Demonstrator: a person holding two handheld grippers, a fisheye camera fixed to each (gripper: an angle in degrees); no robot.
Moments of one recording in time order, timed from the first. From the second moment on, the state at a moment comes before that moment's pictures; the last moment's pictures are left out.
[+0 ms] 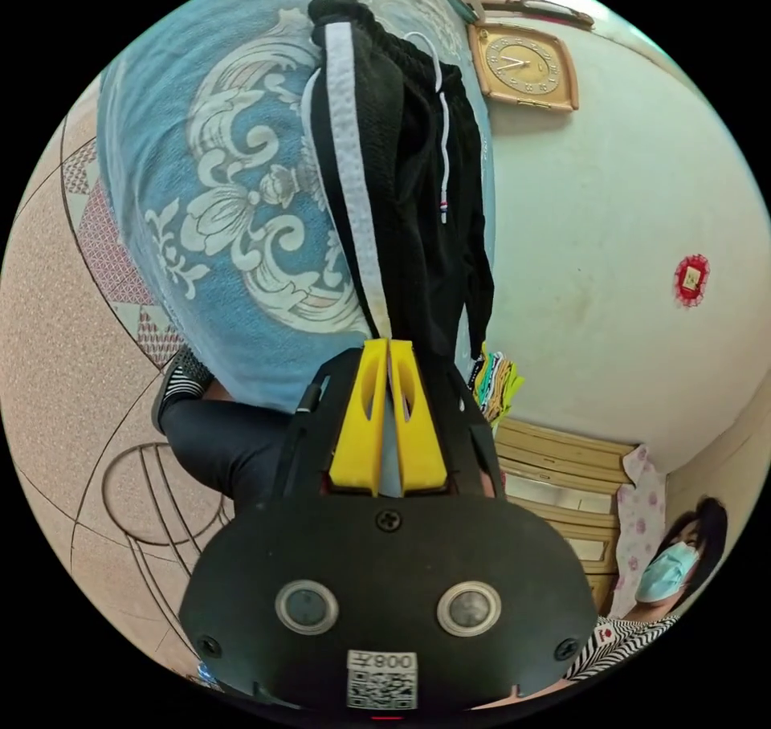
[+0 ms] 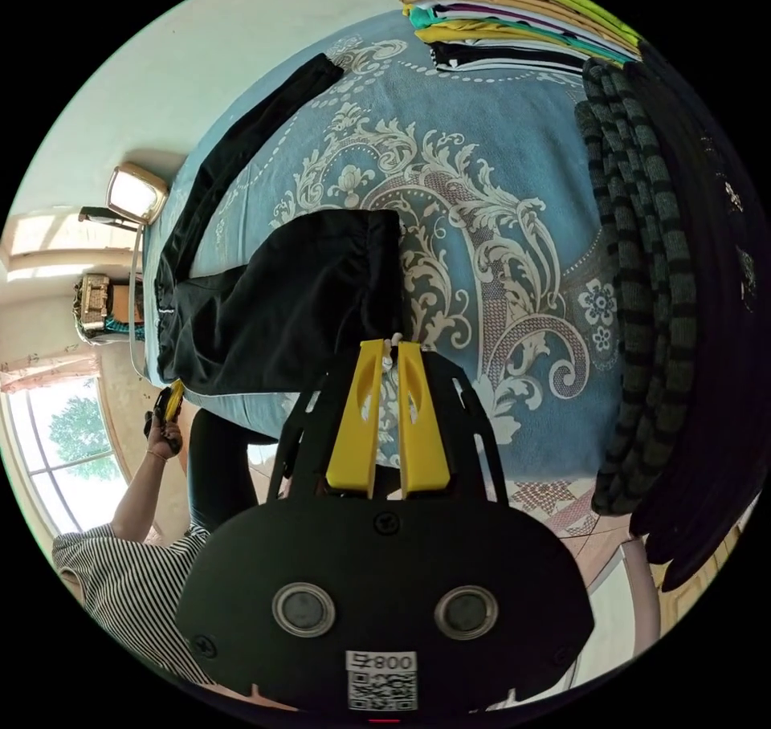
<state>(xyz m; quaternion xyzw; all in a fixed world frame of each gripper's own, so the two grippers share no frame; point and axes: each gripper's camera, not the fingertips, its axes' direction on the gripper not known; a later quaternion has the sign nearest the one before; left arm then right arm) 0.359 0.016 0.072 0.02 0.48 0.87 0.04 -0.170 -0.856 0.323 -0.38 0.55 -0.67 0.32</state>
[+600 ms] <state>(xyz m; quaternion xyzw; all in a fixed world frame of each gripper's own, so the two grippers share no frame) 0.522 -0.106 0.074 -0.01 0.47 0.88 -0.03 -0.195 -0.824 0.221 -0.37 0.59 -0.60 0.39</state>
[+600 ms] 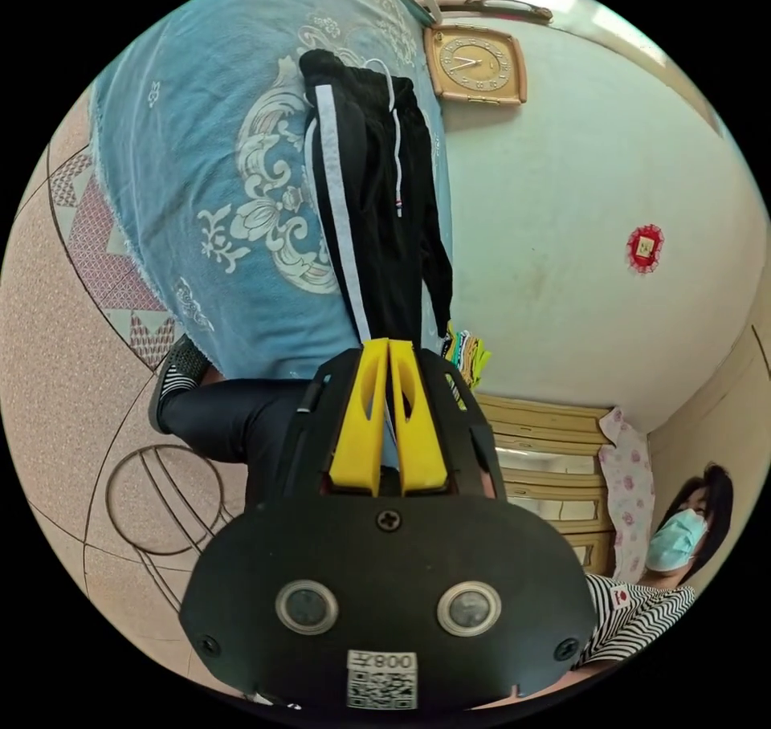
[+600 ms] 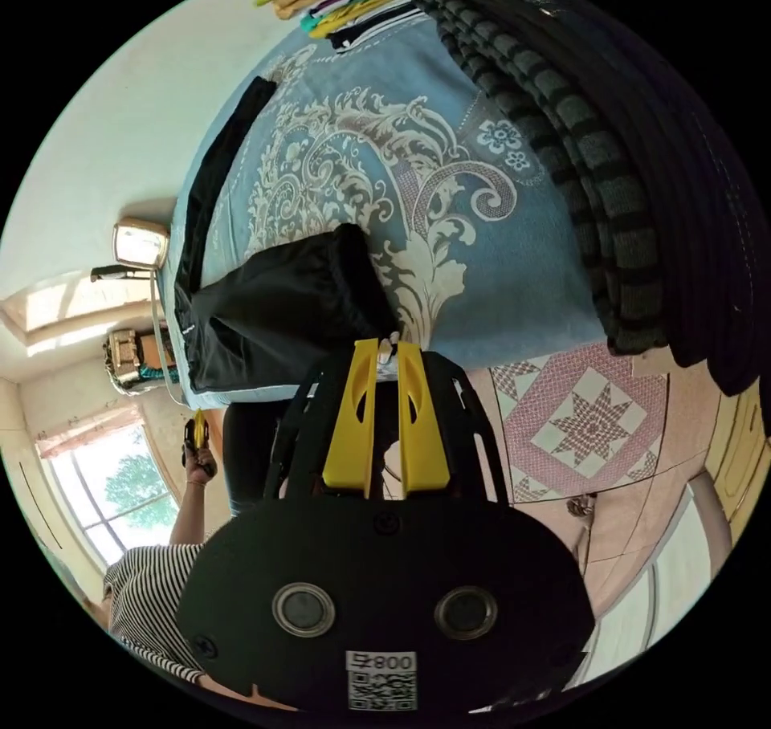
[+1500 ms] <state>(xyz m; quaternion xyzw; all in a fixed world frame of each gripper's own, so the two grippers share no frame) 0.597 -0.069 -0.086 0.13 0.52 0.84 0.03 0.144 -0.436 0.196 -0.47 0.41 -0.76 -0.18</state>
